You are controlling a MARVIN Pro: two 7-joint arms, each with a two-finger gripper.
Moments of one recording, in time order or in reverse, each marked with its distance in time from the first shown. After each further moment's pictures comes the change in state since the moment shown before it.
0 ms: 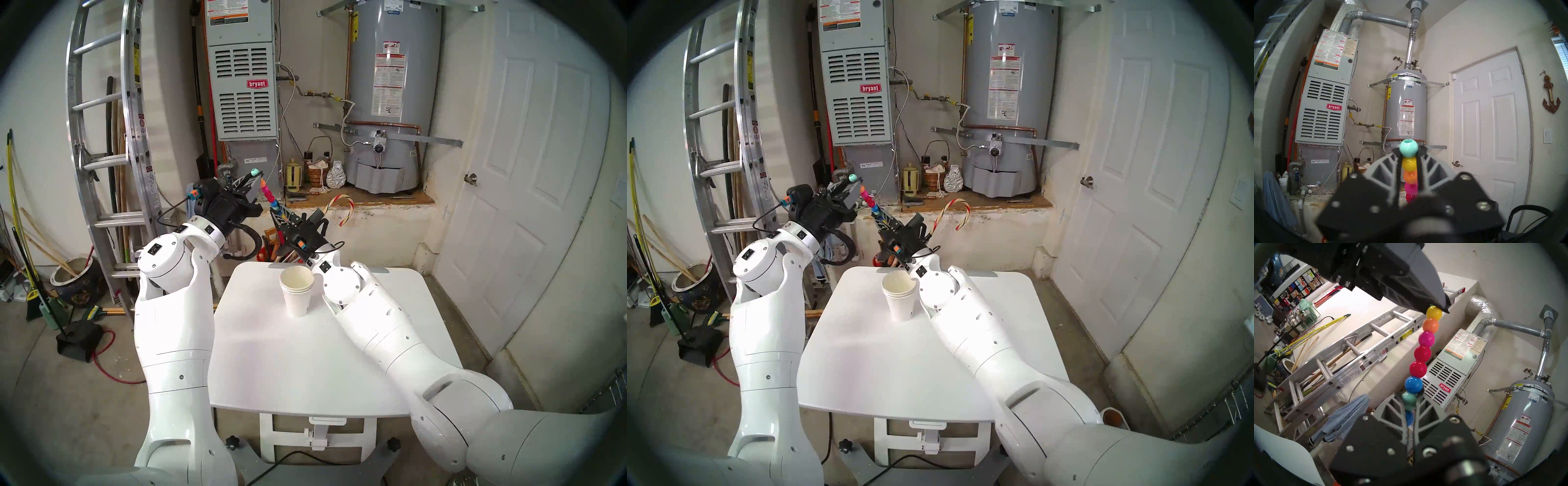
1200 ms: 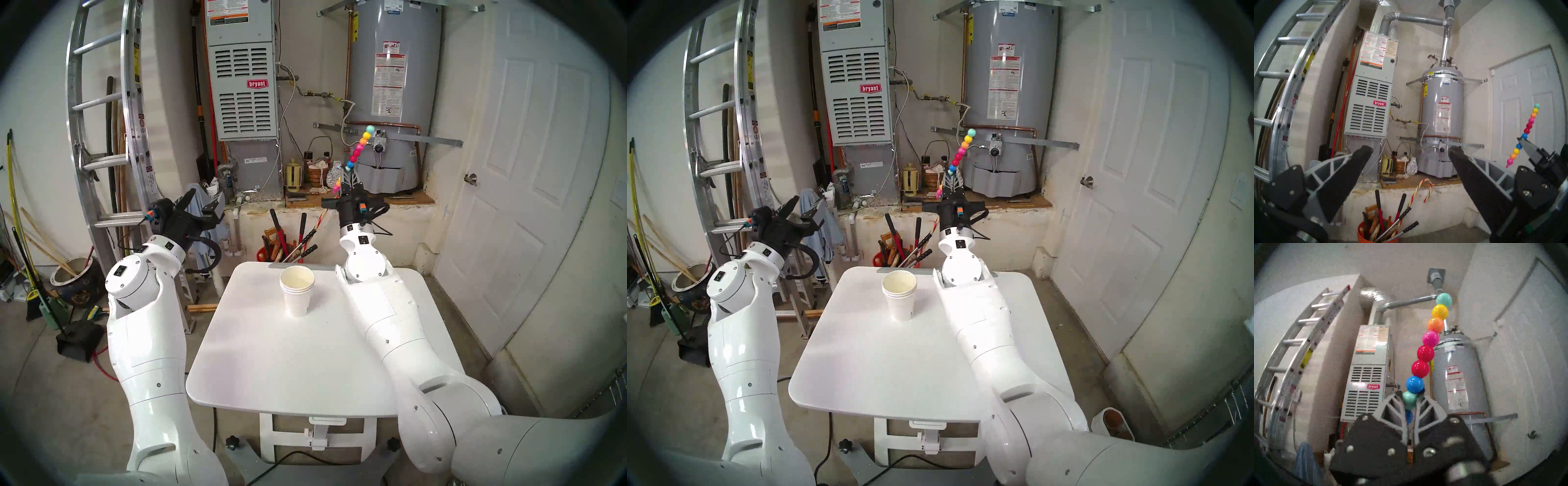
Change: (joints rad) left arm 0.046 0.031 -0.175 0.042 0.019 -0.049 0.041; right arm -0.042 -0.099 0.304 -0.103 0.463 -0.007 -0.108
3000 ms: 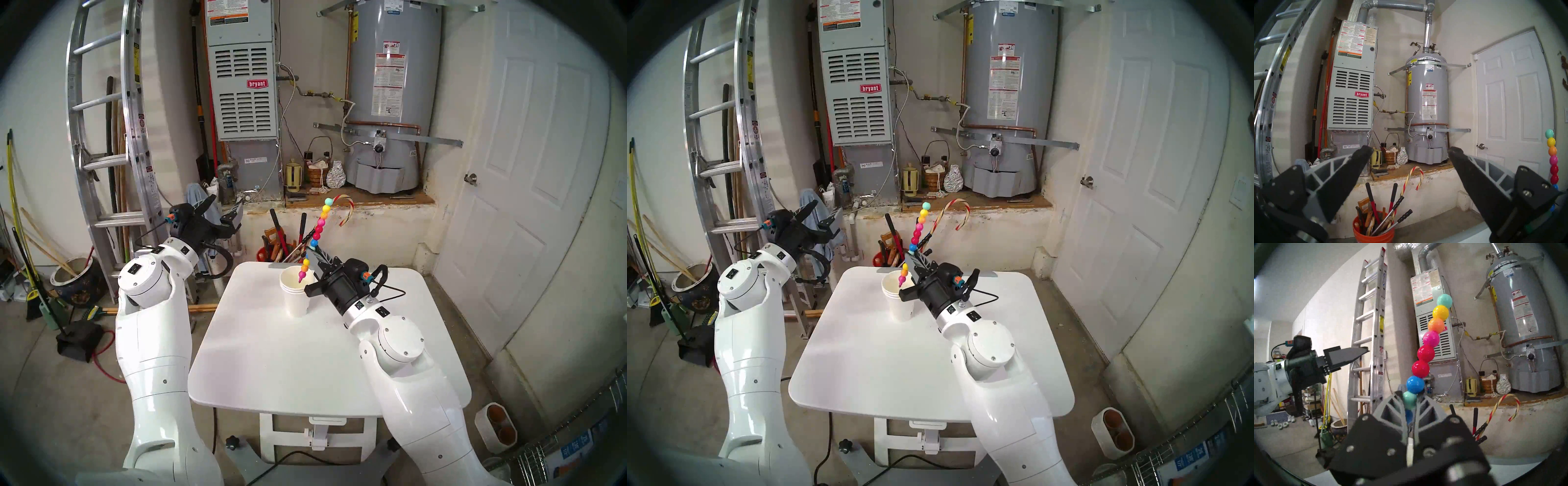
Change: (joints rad) left arm -0.015 0.019 0.039 0.048 0.051 -0.028 -0.064; right arm -0.581 0.206 -0.120 -0.658 0.249 0.502 0.449
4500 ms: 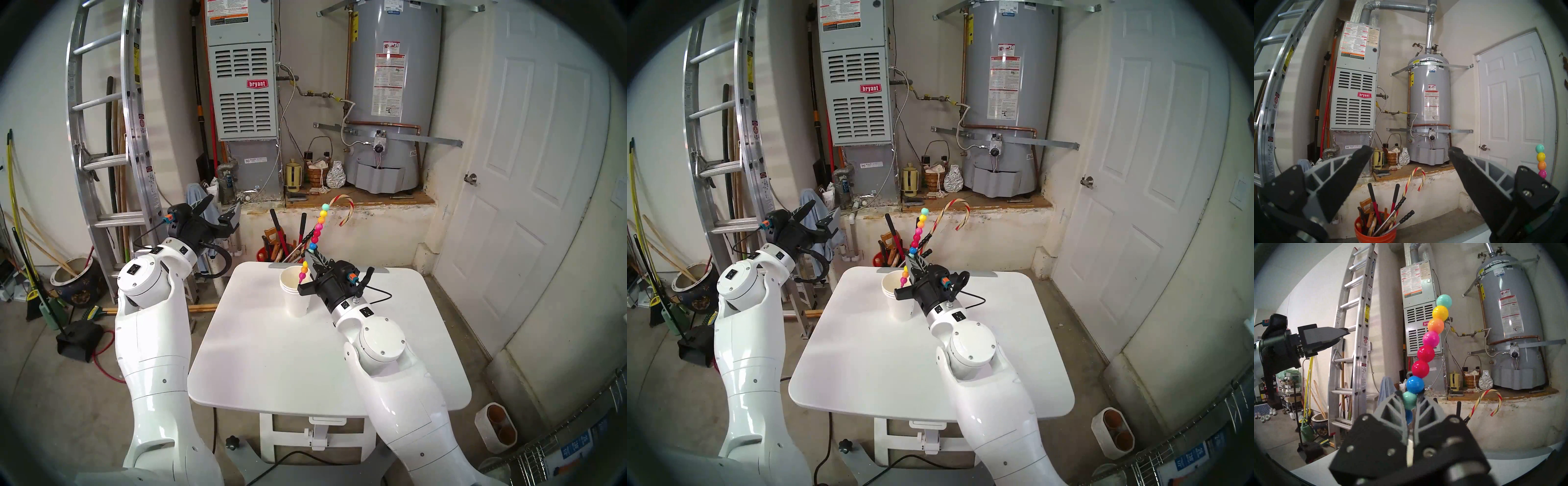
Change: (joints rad) left arm -0.005 0.000 -0.003 0.009 -0.001 -0.007 0.013; right arm 0.071 -0.065 -0.027 0.135 -0.090 -0.059 -0.141
